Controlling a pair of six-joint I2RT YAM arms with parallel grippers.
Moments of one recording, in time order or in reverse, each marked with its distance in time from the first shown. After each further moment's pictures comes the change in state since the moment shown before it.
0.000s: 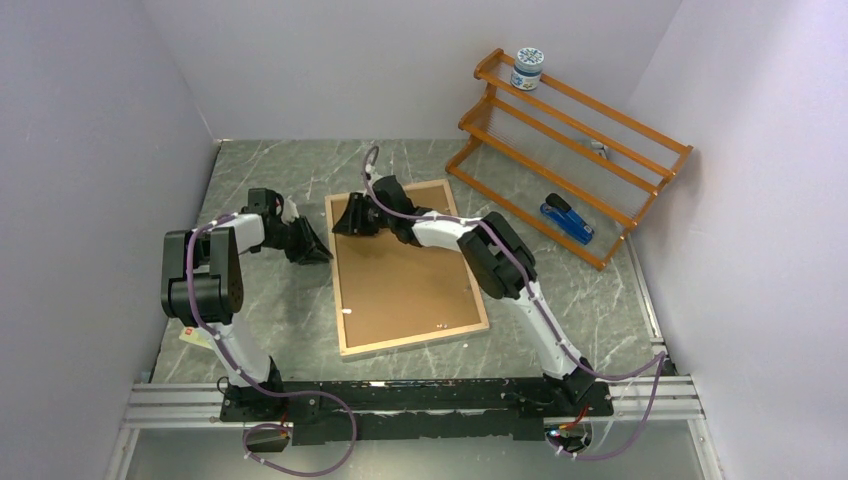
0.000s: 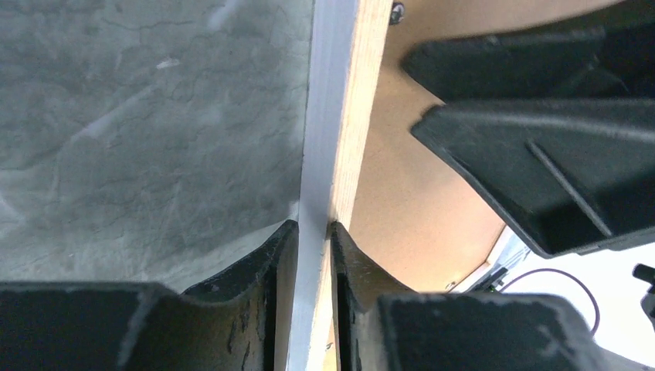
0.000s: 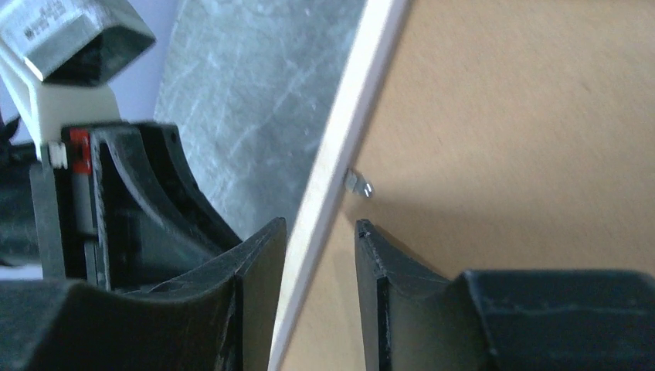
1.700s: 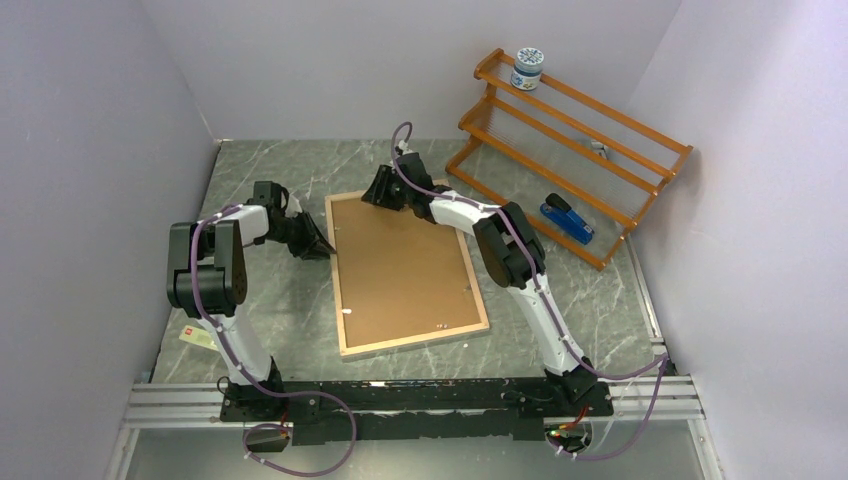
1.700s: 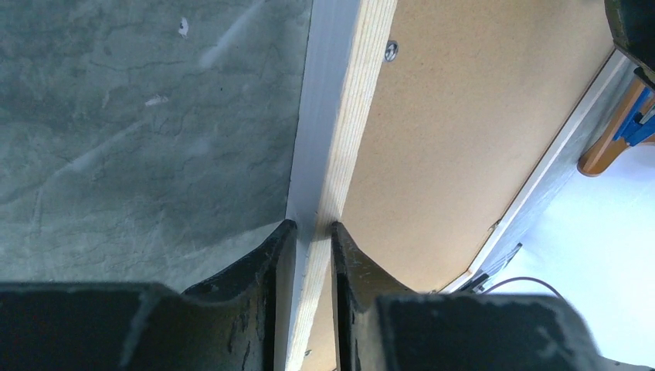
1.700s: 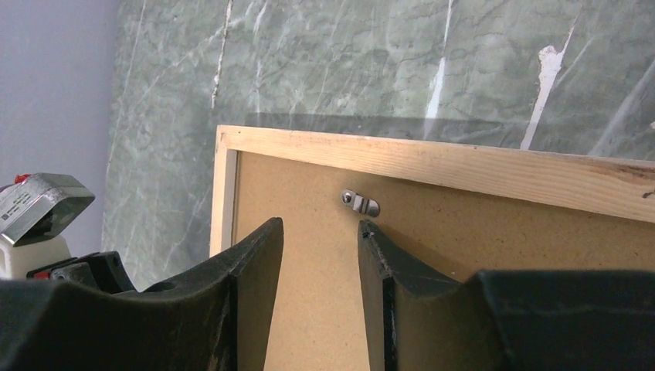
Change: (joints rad) left arm -0.032 0.063 0.100 -0.078 -0.043 -0.056; right arm -0.129 0.005 0.092 -0.162 0.182 0.015
